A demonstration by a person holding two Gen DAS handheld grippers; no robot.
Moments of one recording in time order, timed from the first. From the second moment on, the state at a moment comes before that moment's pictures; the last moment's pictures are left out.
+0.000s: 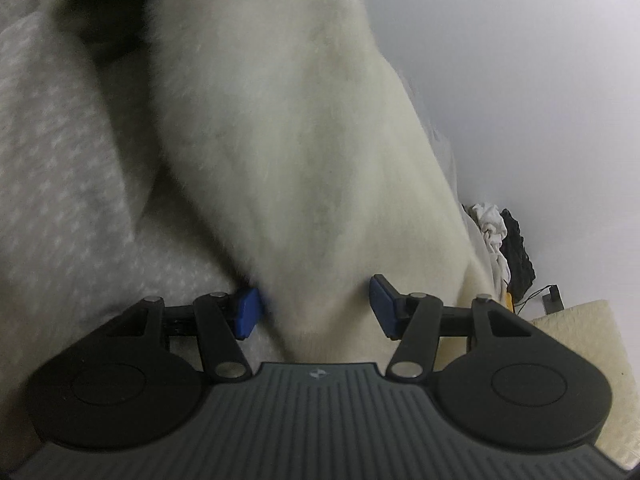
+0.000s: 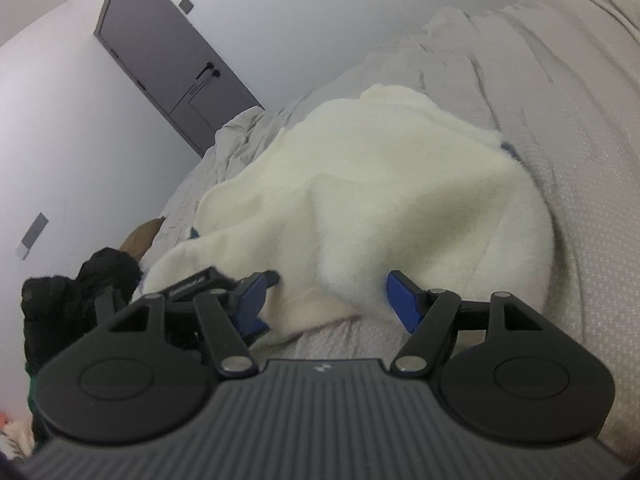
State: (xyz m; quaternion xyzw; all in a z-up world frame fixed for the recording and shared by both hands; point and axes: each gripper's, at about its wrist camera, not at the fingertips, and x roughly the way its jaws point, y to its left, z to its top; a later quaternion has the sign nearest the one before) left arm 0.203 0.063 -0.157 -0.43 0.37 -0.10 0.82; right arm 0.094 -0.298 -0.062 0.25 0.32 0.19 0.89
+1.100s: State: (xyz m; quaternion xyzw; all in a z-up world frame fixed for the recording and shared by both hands) left arm 0.150 0.085 -0.088 -0.48 0.27 -0.18 0.81; right arm 0.151 -0.313 -0.094 0.35 0.30 0.19 0.87
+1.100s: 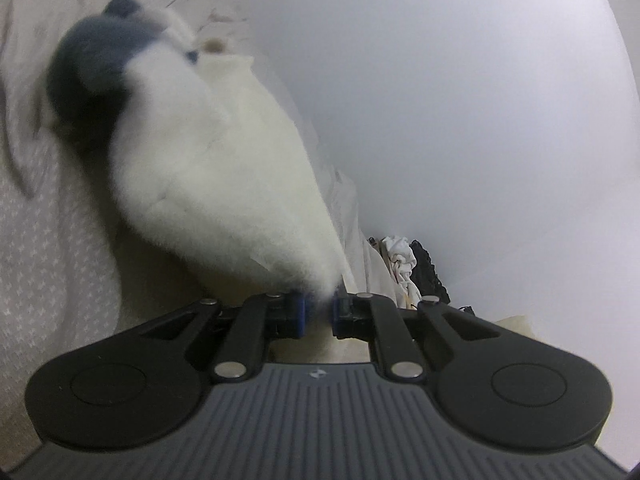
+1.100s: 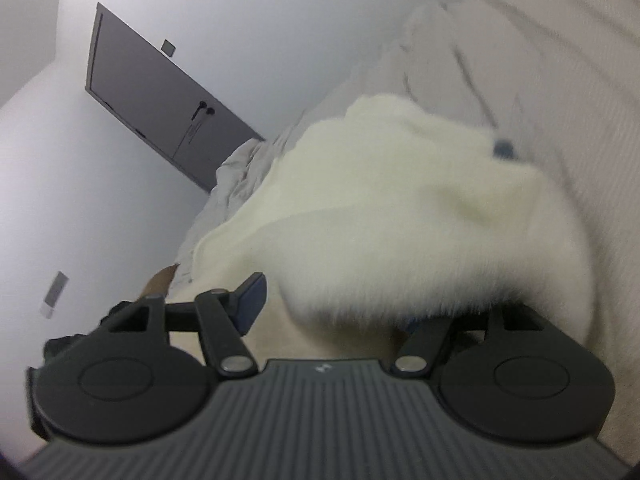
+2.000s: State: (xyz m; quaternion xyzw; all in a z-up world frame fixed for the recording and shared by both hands) left arm 0.175 0.066 -0.136 -0.47 0.39 -0.11 0.78; right arm 0.120 -0.317 -0.089 0.39 0.31 0.20 0.84
